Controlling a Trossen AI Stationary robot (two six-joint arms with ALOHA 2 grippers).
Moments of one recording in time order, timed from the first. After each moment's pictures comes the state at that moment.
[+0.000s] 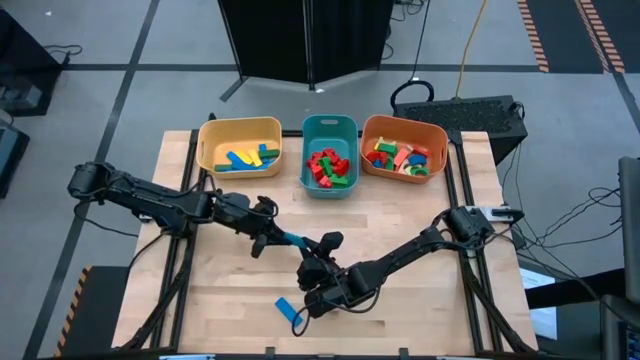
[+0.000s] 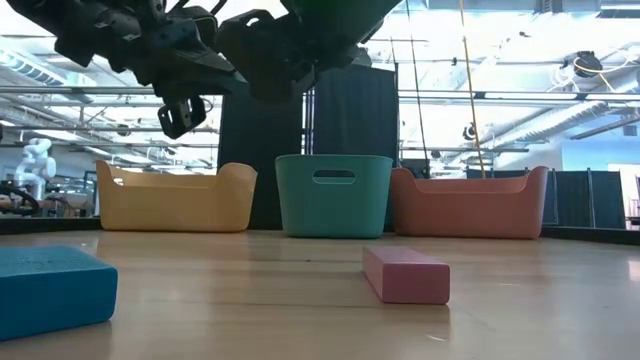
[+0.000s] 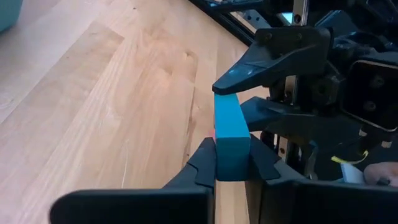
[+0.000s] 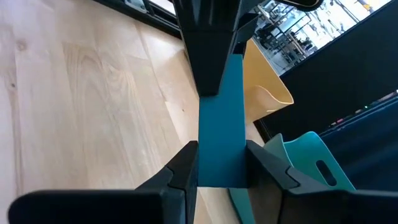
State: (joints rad) left arm -0.10 1.13 0.50 0.23 0.18 -0.64; right arm 0.45 2.18 1.65 -0.32 1.16 0.12
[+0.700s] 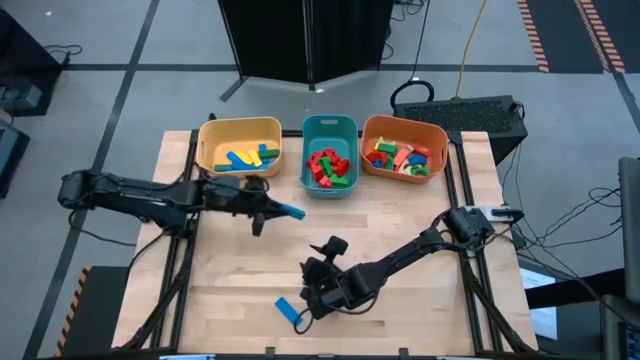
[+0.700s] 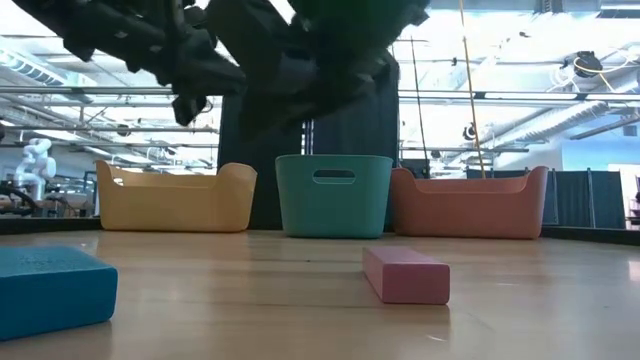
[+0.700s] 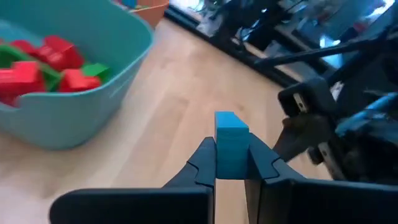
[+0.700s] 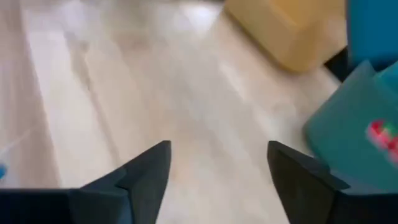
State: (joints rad) left arm 0.04 1.01 0.50 0.15 0.07 -0.49; right arm 0.46 2.19 1.65 -0.45 0.95 0.56
